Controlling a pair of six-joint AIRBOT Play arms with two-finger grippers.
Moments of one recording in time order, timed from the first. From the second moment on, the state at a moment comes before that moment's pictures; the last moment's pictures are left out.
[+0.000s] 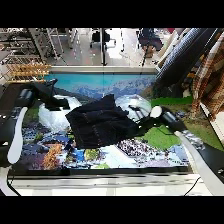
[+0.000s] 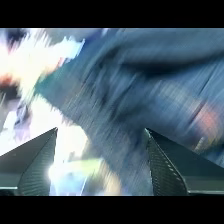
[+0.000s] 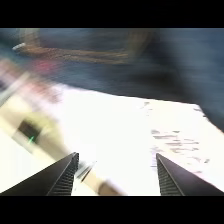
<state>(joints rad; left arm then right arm) 0.03 -1.89 1.90 -1.91 1.36 1.71 0.20 -1.48 1.21 -1.04 1.25 1.27</state>
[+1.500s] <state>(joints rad) -0.11 -1.66 1.21 -2.23 1.40 1.96 0.00 -1.83 1.73 -0.72 1.37 1.11</state>
